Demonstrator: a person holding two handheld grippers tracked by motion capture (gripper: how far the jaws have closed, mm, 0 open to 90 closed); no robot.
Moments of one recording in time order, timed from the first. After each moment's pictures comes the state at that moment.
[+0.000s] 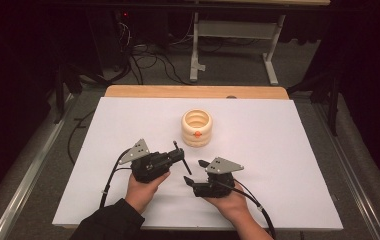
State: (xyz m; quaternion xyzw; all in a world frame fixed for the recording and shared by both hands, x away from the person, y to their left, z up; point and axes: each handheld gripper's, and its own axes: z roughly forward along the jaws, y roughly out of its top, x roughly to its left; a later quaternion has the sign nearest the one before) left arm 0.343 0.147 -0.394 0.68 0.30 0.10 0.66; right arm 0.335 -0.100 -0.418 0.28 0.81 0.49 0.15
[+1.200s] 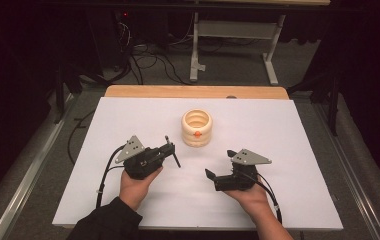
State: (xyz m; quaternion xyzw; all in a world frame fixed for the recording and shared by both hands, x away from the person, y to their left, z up) left arm 0.345 0.161 -0.385 0.69 0.33 0.17 0.62; right arm 0.347 -0.155 -0.401 0.34 0.78 0.49 0.18
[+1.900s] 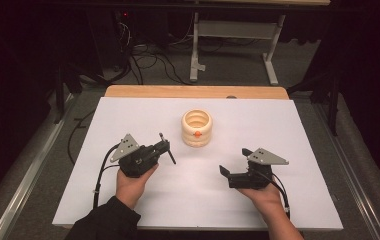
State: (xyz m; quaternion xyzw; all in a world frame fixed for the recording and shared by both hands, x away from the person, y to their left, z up) left arm 0.345 0.171 -0.382 0.68 0.35 0.19 0.62; right arm 0.349 -0.191 -0.399 0.36 0.76 0.49 0.21
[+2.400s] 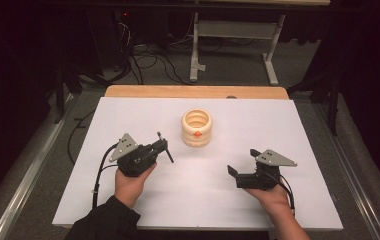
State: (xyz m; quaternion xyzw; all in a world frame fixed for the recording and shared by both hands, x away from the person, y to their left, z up) left arm 0.345 0.174 -0.381 0.68 0.35 0.20 0.61; right arm 0.350 -0.211 -0.404 0.38 0.76 0.49 0.22
